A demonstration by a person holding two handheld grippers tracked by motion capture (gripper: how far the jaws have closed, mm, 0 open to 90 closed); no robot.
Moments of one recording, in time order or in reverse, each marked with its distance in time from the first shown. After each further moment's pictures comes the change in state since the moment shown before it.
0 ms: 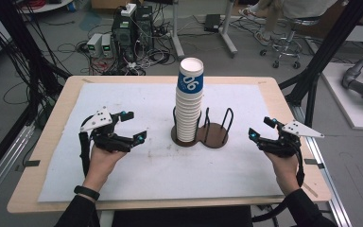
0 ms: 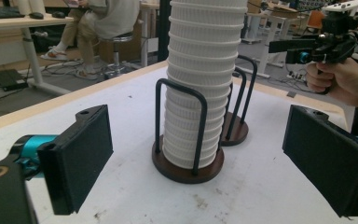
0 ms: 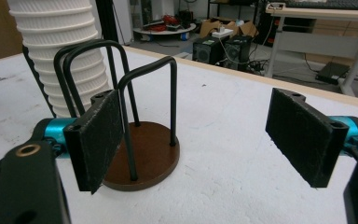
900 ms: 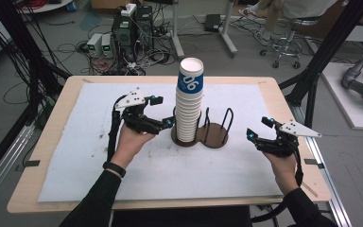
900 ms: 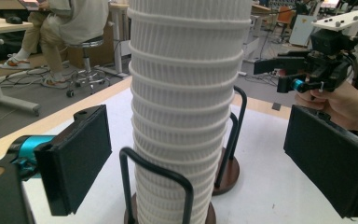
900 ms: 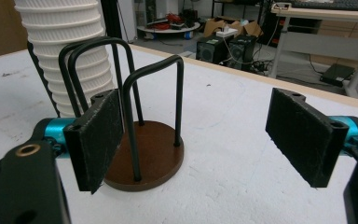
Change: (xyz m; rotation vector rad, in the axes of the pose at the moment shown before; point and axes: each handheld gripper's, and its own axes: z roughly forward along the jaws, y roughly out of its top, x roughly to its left) left arm 0.000 0.039 0.085 0.020 -0.108 0.037; right arm 0.003 0.000 0.004 0.008 0.014 -0.013
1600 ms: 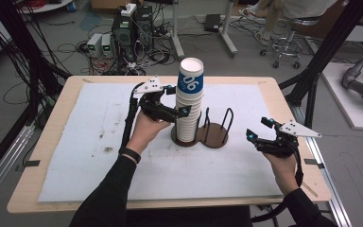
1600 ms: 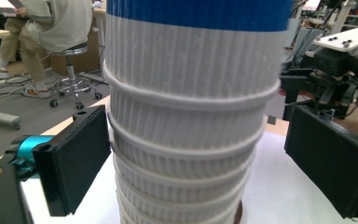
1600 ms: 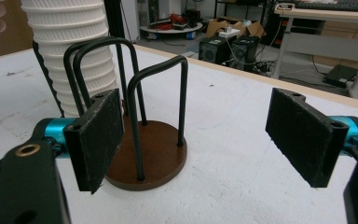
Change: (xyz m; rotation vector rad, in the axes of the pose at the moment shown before) left arm 0.009 0.023 0.048 -0.007 -0.060 0.010; right arm 0.001 0.000 -0.001 -0.002 0.013 -0.008
